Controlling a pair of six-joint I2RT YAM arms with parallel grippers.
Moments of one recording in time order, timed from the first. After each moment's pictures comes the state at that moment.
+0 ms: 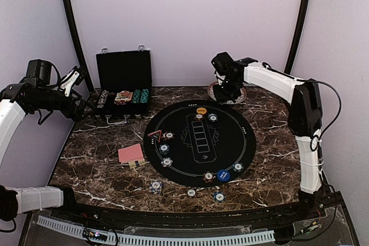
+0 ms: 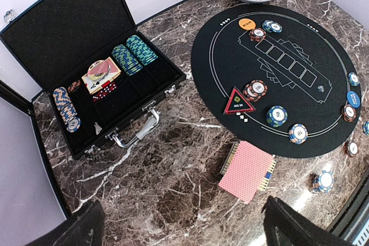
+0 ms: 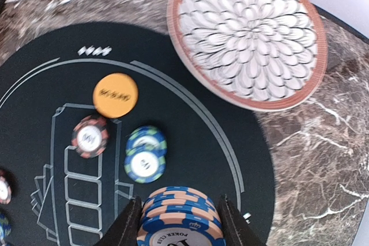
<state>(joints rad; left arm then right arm) -0.01 1.00 1.21 -0.97 0.40 0.46 0.59 2.17 2.03 -0.94 0.23 0.27</state>
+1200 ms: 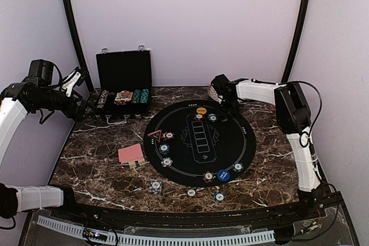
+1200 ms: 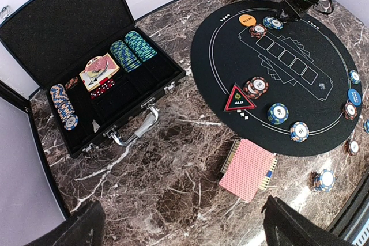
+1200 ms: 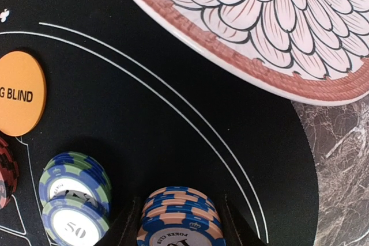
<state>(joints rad) -0.01 1.02 1.21 -0.96 0.40 0.47 0.52 2.34 1.91 -0.77 0.24 0.31</state>
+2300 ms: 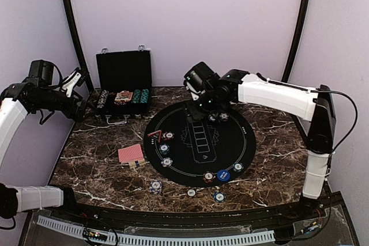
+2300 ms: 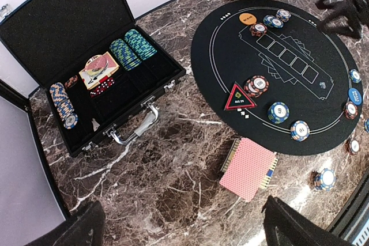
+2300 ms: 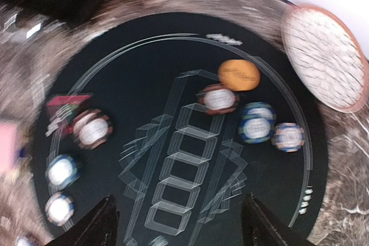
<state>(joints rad) -0.01 1.02 1.20 -0.96 0.40 0.47 0.85 1.95 1.79 -0.80 0.27 0.29</state>
